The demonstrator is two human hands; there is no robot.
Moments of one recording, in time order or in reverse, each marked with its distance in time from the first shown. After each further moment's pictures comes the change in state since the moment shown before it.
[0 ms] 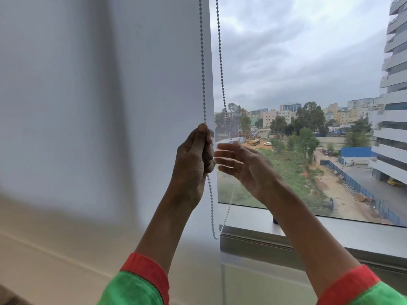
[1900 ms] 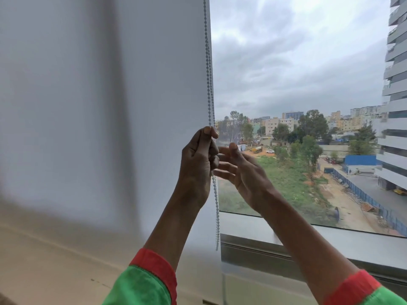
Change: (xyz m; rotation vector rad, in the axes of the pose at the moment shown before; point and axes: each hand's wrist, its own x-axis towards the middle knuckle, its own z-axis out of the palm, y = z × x) left_hand 0.008 0.009 0.016 -0.011 0.081 0.075; right_hand 0.005 0.003 0.012 -0.035 -0.084 -0.135
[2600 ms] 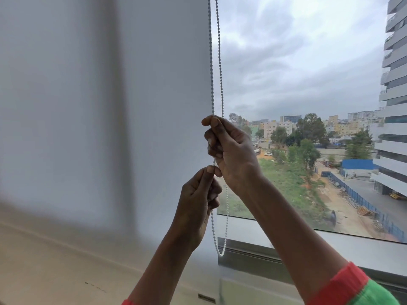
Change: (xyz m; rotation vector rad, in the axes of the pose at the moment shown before) left_hand -0.040 -0.030 -0.022 0.076 -0.079 -0.194; right_hand 0.016 -0.039 0.050 -0.027 0.082 -0.217
